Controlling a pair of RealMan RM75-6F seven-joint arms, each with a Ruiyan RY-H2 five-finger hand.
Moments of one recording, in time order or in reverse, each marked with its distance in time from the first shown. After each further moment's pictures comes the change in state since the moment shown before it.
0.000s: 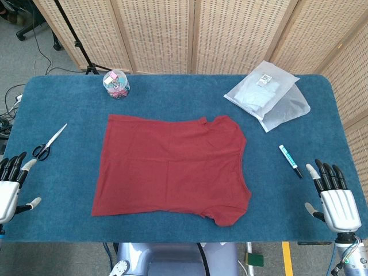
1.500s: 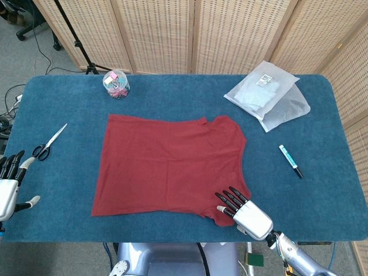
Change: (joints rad) left arm -0.006 -0.006 -0.015 -0.002 -0.033 -0.016 0.011; right arm 0.272 -0.289 -0.159 0.205 -0.386 -0.243 -0.017
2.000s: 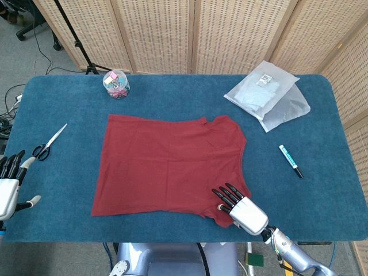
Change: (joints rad) left arm -0.005 -0.003 -0.002 -0.002 -0.011 -0.012 0.009; right arm 0.027 -0.096 -0.004 0.140 0.009 0.056 0.061
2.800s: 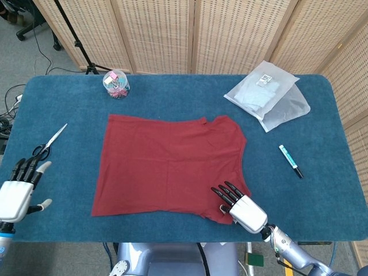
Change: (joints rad) left arm -0.021 -0.052 0.048 0.101 0.147 0.007 -0.092; right arm 0.017 -0.049 -0.024 0.094 0.012 0.071 0.087
